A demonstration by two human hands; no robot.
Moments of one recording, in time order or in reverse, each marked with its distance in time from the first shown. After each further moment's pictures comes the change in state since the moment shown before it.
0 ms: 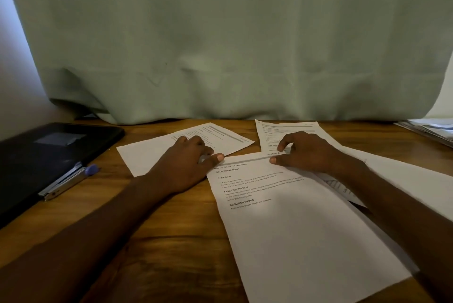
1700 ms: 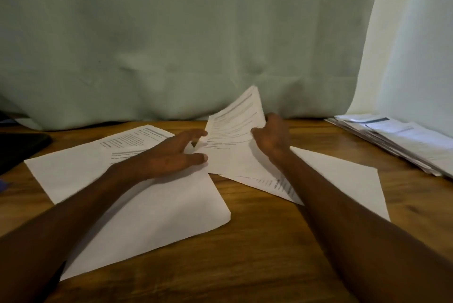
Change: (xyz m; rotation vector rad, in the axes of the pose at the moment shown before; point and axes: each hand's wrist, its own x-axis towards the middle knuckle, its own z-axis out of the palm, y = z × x) left_hand 0.026 0.097 -0.013 -0.311 -0.192 0.046; right_hand 0.006 0.041 -0.013 0.403 0.559 0.343
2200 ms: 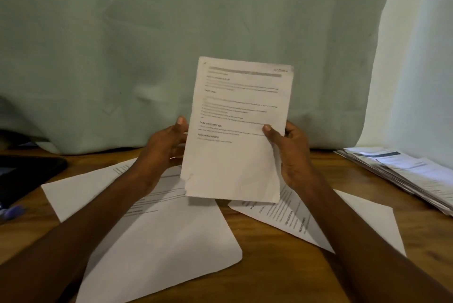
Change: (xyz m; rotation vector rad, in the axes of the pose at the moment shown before) left_hand 0.014 -0.016 -0.038 -1.059 0.357 0.069; right_hand -0.009 -0.036 -0.041 1.085 -0.157 -0.114
